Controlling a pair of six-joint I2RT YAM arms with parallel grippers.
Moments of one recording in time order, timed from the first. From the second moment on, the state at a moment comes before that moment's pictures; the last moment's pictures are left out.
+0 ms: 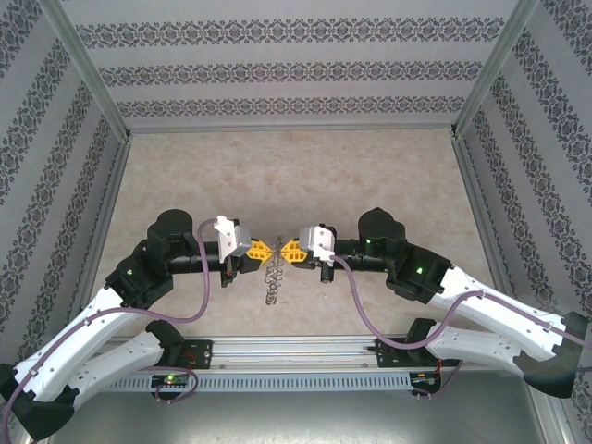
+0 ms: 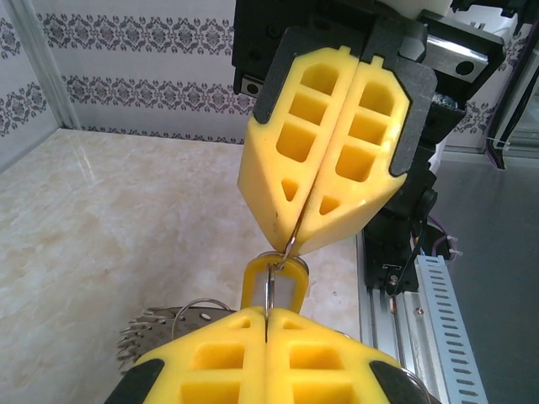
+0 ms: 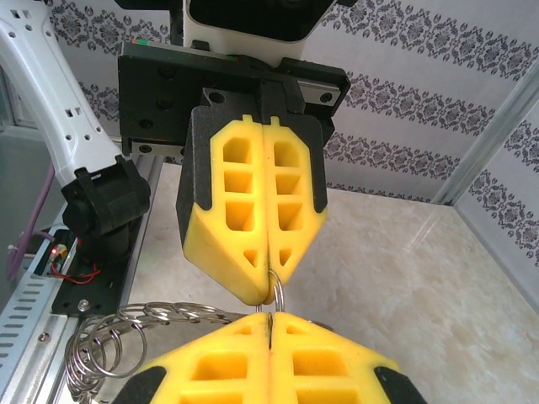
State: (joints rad) left arm -0.65 0.76 0.84 -0.38 0.66 0.21; right arm 0.97 0.94 0.89 -0.17 -0.43 -0.35
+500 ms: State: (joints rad) left arm -0.65 0.76 0.84 -0.38 0.66 0.21; right arm 0.98 0.95 0.89 -0.13 -0.41 -0.35
